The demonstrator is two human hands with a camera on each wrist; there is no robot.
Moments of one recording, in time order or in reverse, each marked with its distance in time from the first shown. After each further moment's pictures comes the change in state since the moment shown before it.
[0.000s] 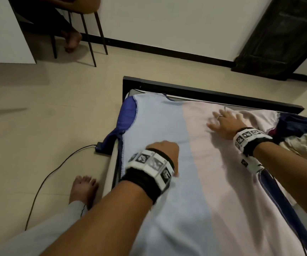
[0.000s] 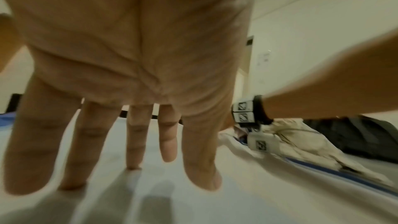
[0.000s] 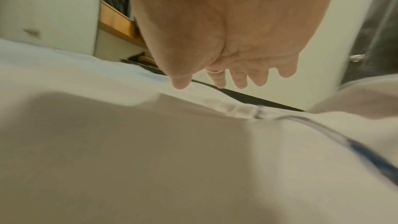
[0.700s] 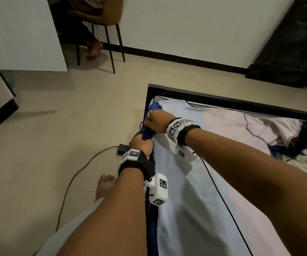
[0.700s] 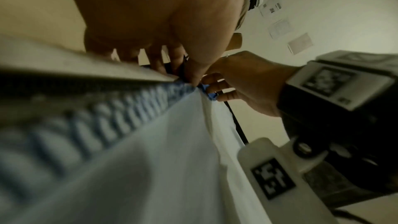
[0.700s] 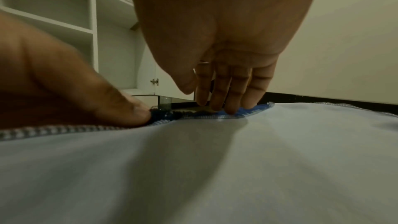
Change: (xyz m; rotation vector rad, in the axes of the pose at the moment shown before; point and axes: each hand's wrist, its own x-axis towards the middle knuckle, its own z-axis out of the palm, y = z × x) left_hand 0.016 -0.150 0.037 -1.121 0.358 -0.525; right_hand 0.003 -0.314 -0.085 0.261 0.012 -0.458
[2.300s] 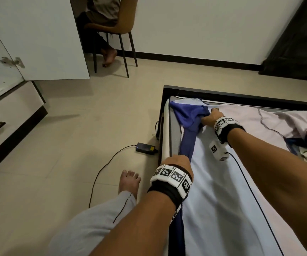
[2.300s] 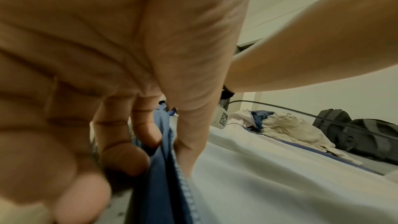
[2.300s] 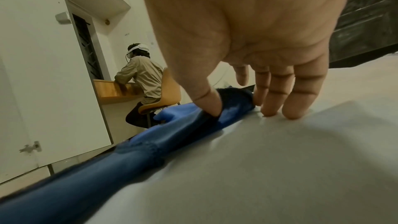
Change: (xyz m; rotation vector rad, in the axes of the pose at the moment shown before) left_hand -0.145 0.005 0.000 0.966 -0.196 0.369; right_hand -0.043 0.116 0.007 0.473 0.194 0.723
